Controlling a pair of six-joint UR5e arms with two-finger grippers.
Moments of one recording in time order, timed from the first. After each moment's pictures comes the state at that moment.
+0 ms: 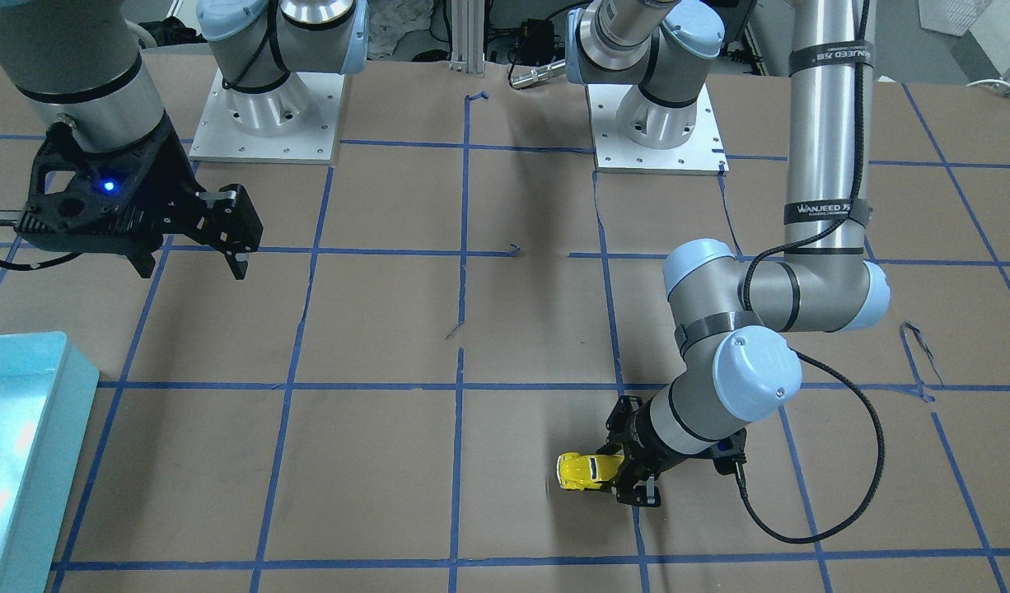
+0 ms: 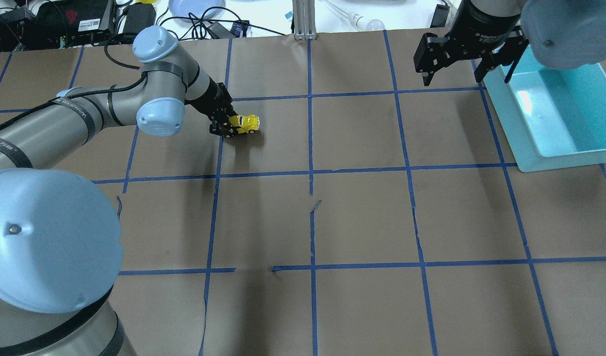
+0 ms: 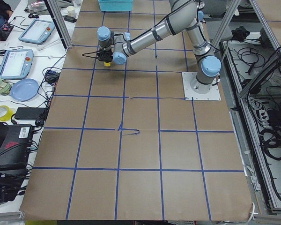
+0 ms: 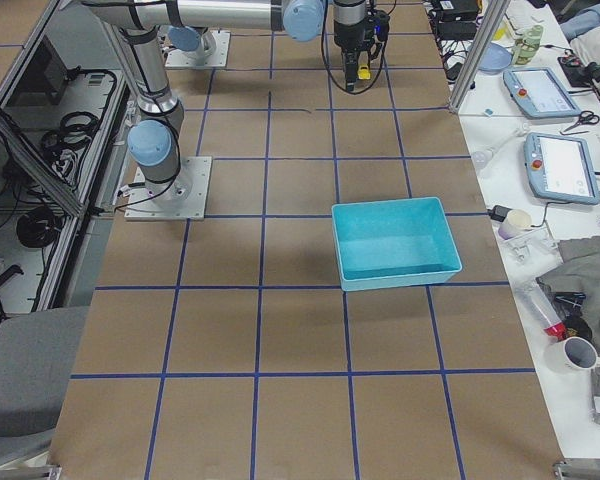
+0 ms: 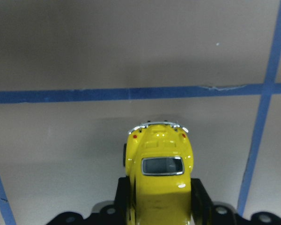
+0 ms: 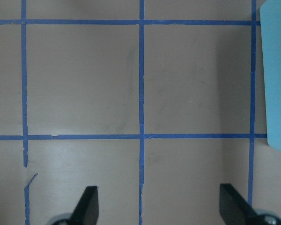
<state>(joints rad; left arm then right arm) -1.53 -2.18 -1.58 -0.89 1.33 -1.56 1.56 -1.48 1.51 -1.71 -1.59 -0.02</state>
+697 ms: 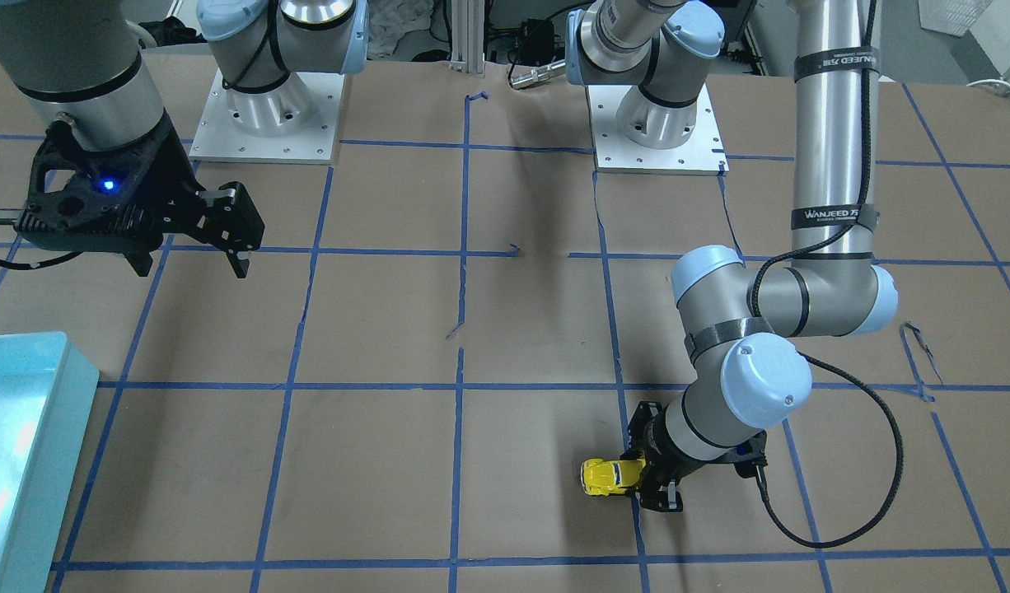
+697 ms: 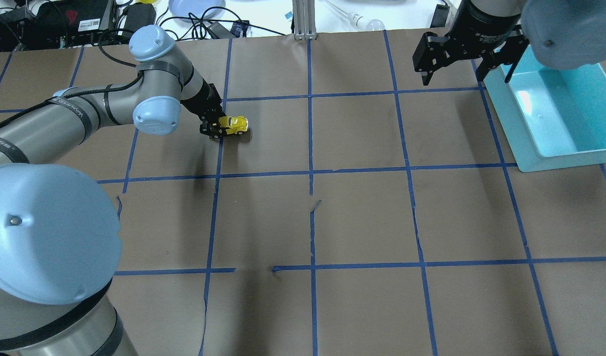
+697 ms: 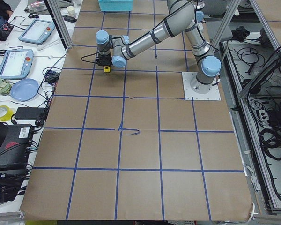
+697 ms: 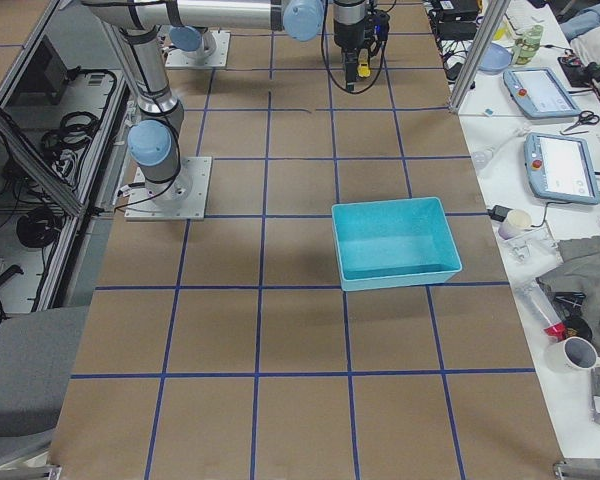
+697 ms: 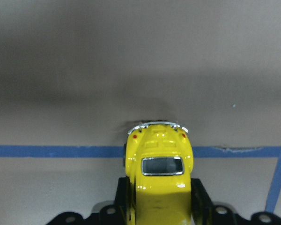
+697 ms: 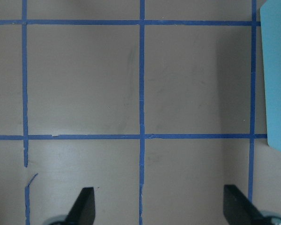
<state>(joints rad) -1.52 -2.19 -1.57 -0.89 1.42 -1.55 1.56 -1.48 1.51 -1.71 -1.59 -0.02</state>
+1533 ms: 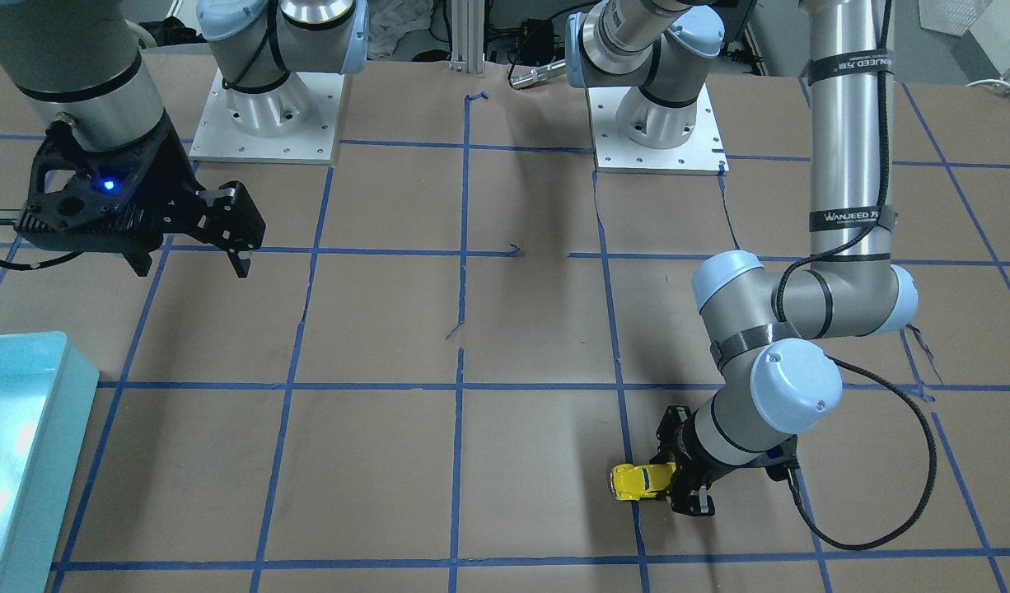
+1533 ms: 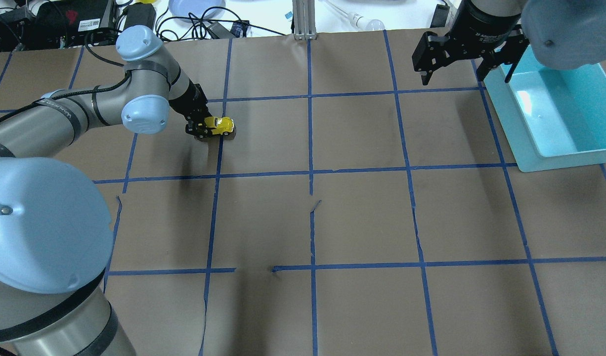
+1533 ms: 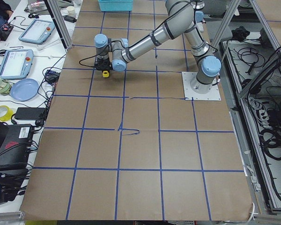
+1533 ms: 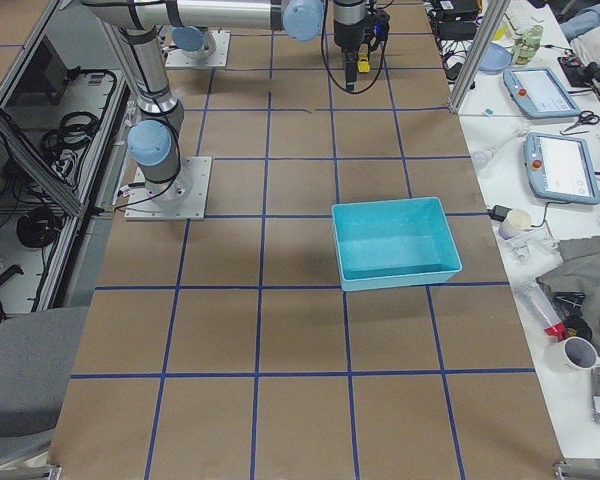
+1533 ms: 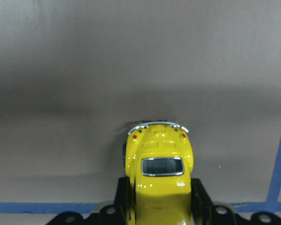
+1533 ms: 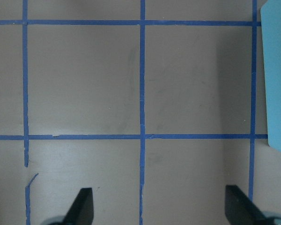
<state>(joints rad) -1.47 -2.20 -1.57 -0.89 1.45 -1.51 1.56 -1.48 1.51 -1.71 -1.59 -0.02</state>
